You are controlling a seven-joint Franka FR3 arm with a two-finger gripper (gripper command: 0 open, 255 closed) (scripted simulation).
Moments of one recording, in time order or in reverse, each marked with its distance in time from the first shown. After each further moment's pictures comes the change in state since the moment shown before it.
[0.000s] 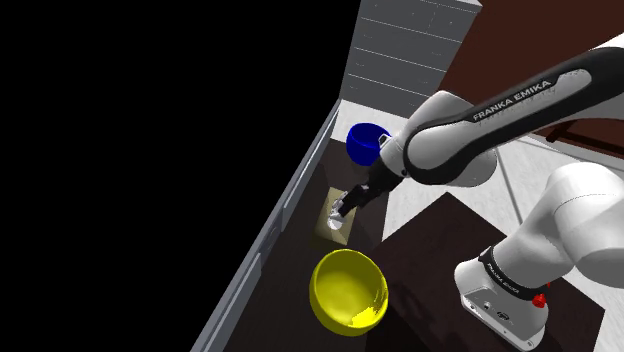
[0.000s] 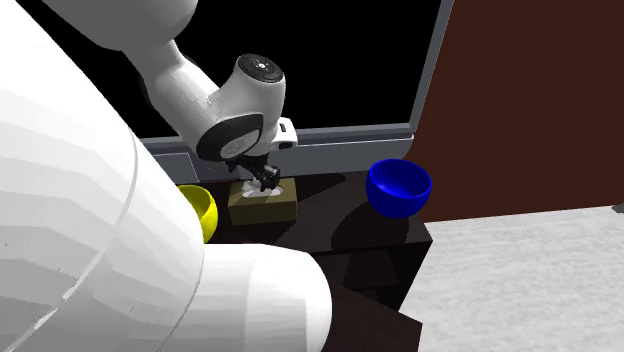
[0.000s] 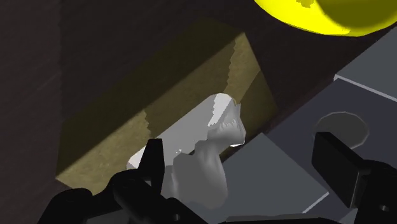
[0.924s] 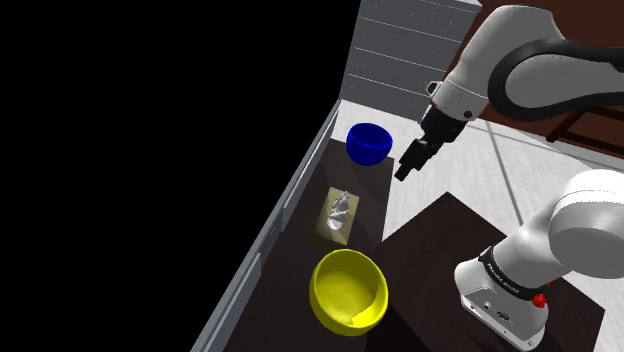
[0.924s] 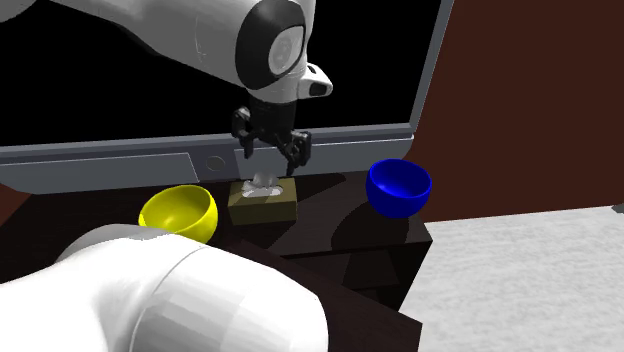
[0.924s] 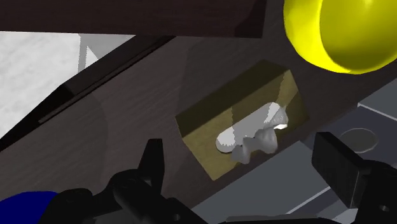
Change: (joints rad) arm -0.368 -0.537 0.002 0.024 -0.612 -0.747 0.272
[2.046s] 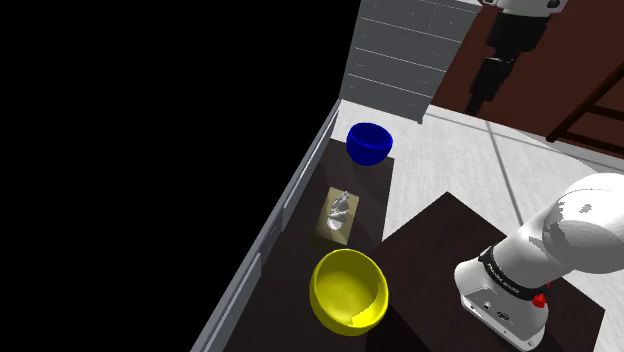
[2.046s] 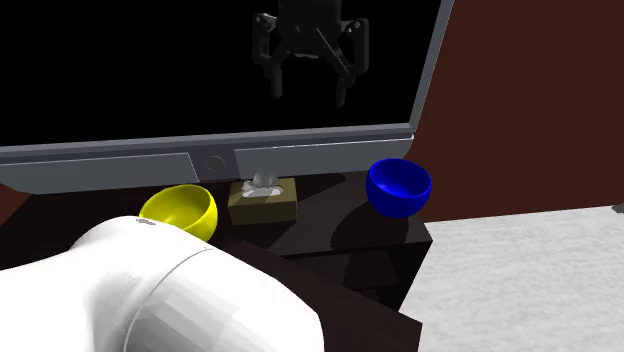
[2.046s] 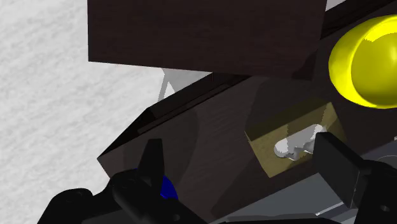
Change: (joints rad) arm -0.127 0.013 -0.083 0.473 -0.324 -0.635 -0.069
